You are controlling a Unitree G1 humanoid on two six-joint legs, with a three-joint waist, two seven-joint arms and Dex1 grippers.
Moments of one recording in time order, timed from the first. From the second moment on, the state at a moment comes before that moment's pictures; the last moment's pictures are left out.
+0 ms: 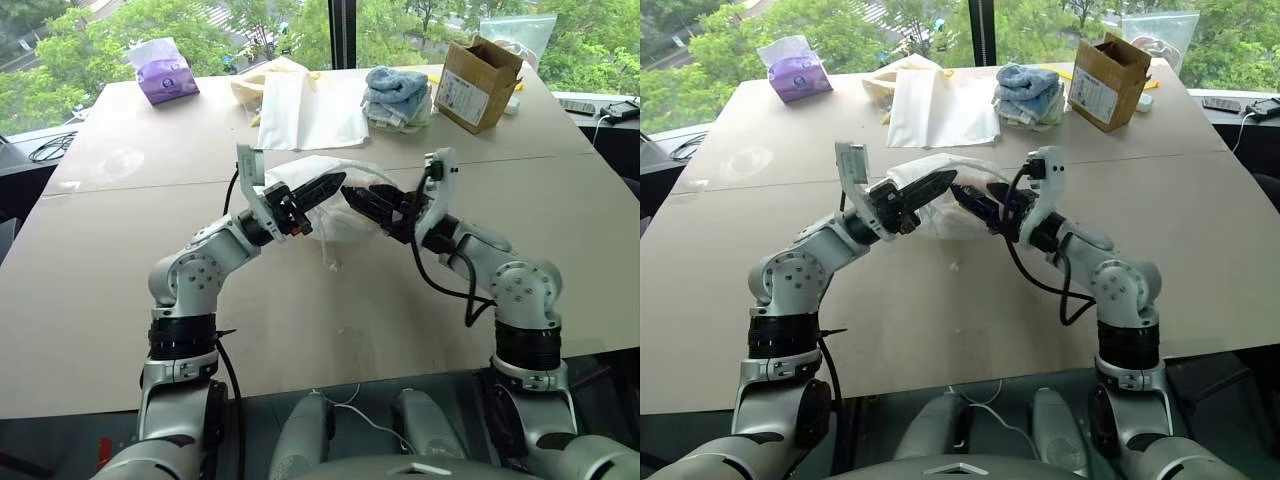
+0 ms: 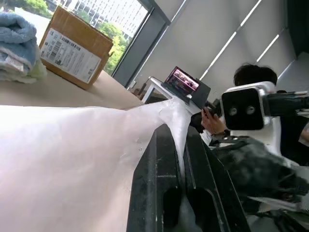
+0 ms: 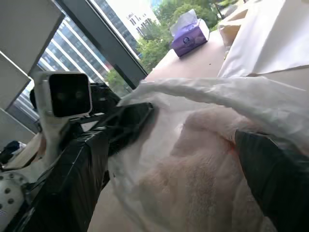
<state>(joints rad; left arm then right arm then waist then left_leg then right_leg) -0.56 0.35 0.19 0.00 -0.89 0.77 -0.74 -0.54 -0.14 -0.11 -0.34 0.91 1.00 0.28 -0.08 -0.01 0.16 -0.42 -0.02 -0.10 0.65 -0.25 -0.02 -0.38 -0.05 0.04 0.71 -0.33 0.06</state>
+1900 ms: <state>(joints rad) -0.63 0.31 0.16 0.05 -0.88 0.75 -0.79 -0.57 -0.33 -0.01 -0.44 0.52 0.88 0.52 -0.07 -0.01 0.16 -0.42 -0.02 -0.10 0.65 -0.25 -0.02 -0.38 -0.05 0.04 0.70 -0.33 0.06</state>
